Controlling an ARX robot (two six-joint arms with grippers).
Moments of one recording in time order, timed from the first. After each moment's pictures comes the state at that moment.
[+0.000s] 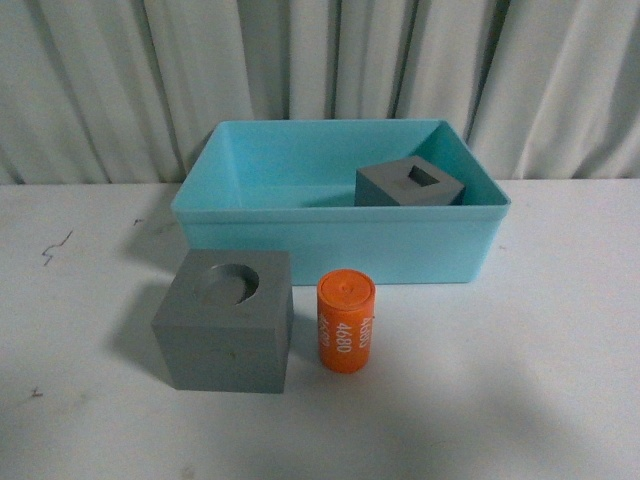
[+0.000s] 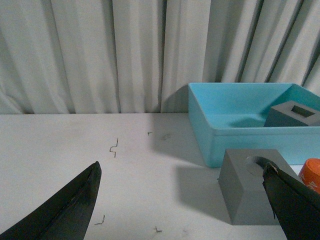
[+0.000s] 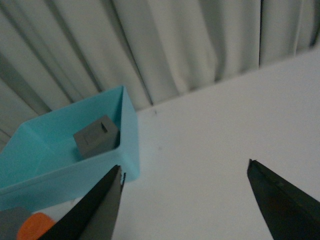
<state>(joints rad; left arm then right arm) 0.00 0.01 0.01 0.00 0.00 -0.02 -0.12 0.79 0.31 0.25 -0.12 0.35</state>
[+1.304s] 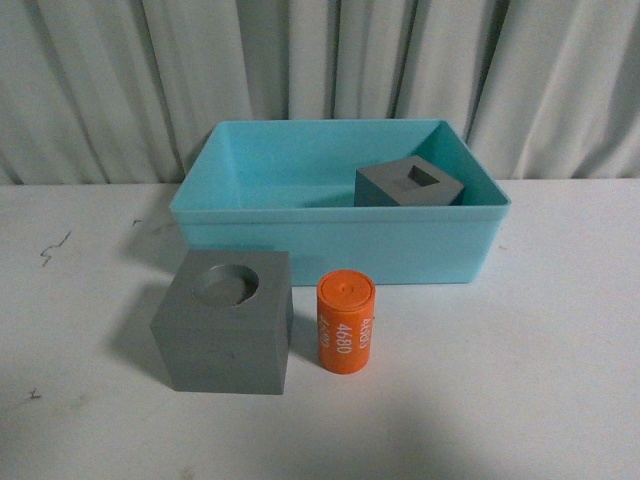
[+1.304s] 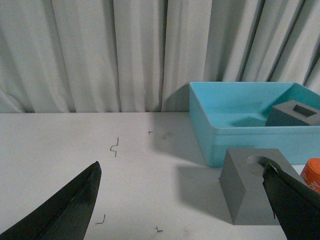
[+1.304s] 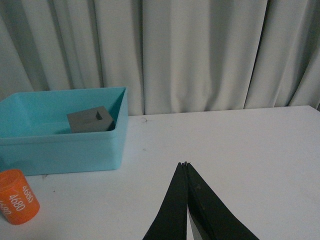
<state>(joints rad) 0.00 0.01 0.01 0.00 0.00 -0.02 0.00 0.25 0.01 0.25 0.00 0.01</state>
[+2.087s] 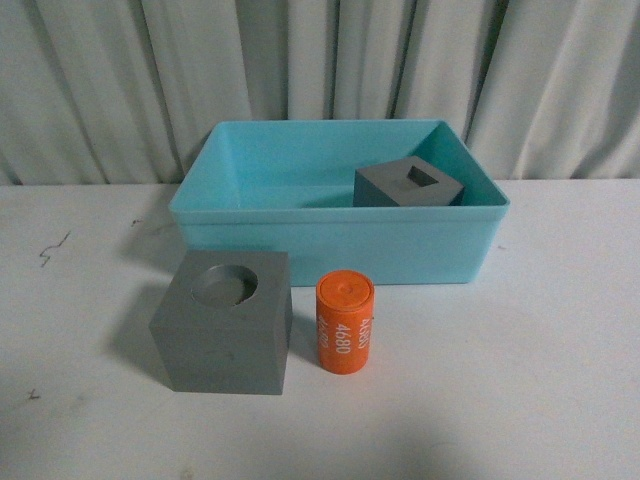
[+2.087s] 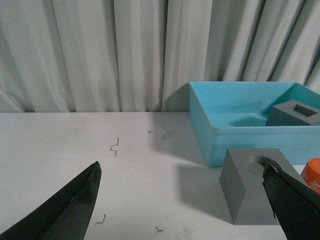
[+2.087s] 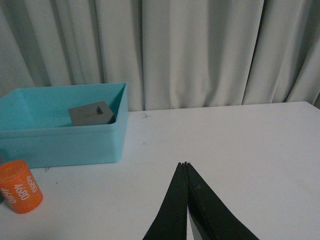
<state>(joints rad) 0.00 0.01 0.01 0.00 0.00 -0.02 0.00 0.00 0.01 0.00 0.00 0.01</state>
